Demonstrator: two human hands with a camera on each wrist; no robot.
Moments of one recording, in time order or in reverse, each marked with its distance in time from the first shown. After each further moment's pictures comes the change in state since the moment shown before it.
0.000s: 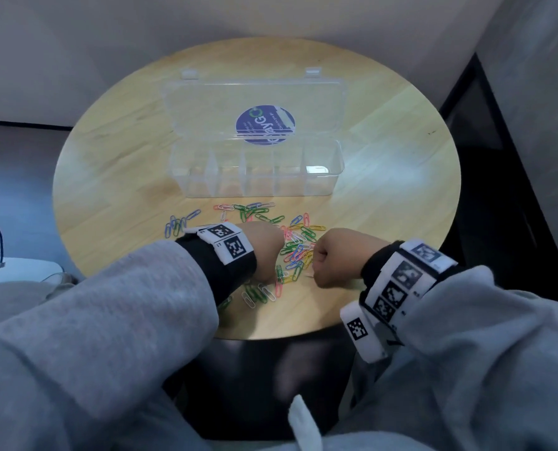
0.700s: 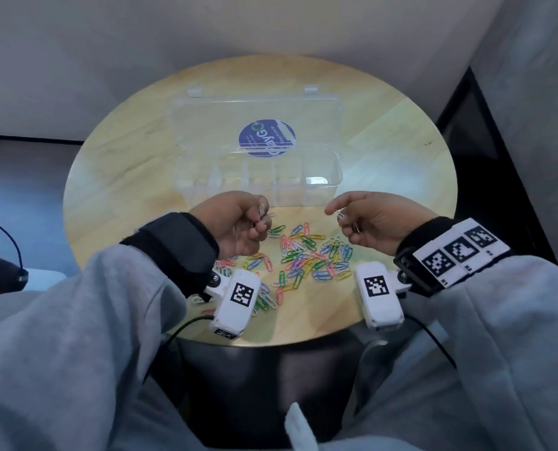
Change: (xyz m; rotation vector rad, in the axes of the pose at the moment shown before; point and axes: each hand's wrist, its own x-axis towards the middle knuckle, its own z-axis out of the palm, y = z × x) left_hand -0.019 -0.047 -0.015 -2.020 -0.043 0.032; right_hand -0.005 0.034 -0.047 1.259 0.043 -0.064
